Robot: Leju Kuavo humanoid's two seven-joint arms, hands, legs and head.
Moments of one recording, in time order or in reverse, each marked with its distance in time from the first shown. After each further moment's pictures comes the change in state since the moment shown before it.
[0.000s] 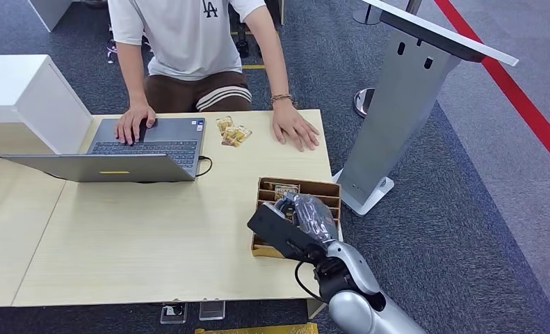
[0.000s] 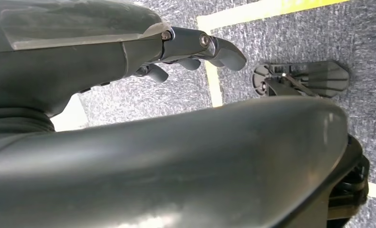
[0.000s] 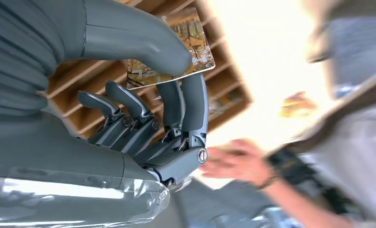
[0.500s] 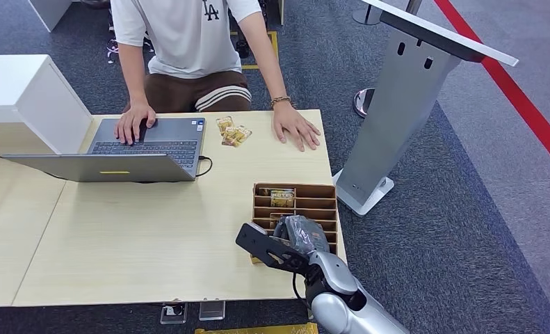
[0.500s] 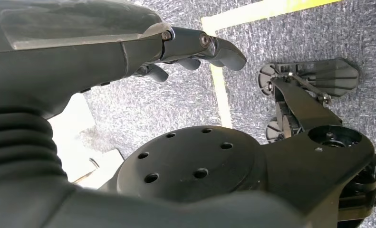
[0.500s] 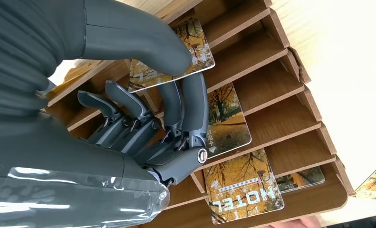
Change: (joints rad) left arm -0.006 -0.002 0.000 0.000 -0.028 0.003 0.031; right arm -0.011 0.054 0.045 0.234 0.126 0.120 0.164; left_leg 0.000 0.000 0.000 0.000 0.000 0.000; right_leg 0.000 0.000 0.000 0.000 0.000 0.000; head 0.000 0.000
